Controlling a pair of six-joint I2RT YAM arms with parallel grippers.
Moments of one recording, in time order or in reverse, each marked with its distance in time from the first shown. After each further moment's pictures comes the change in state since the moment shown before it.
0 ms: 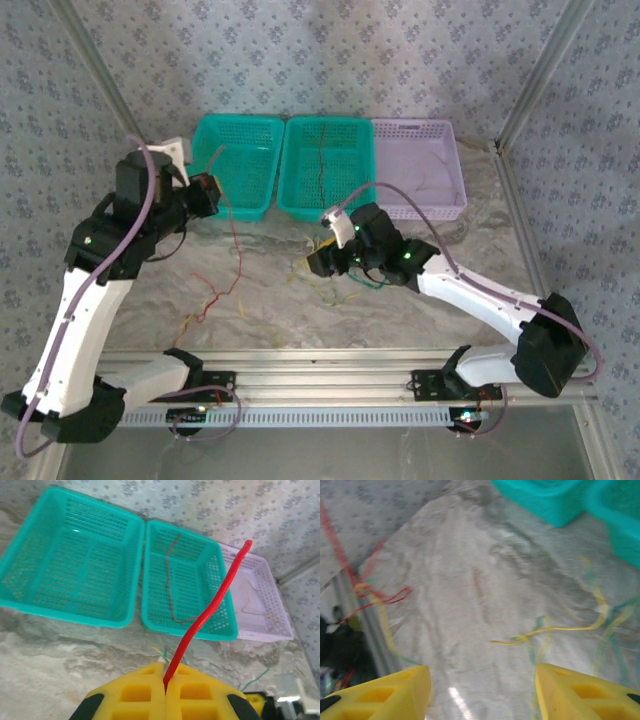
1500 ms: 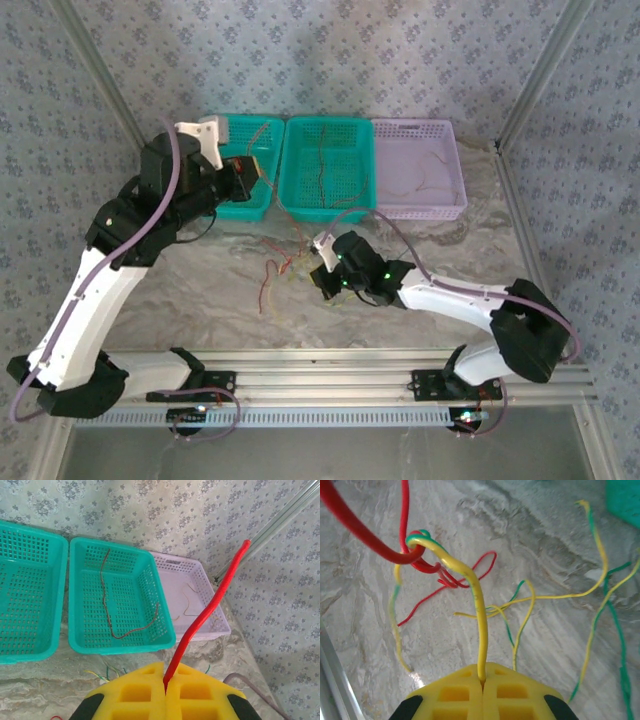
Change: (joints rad) left arm -0.182 0.098 0.141 0.093 -0.005 -0.018; right arm 0.077 0.077 -0.155 0.158 0.225 -0.039
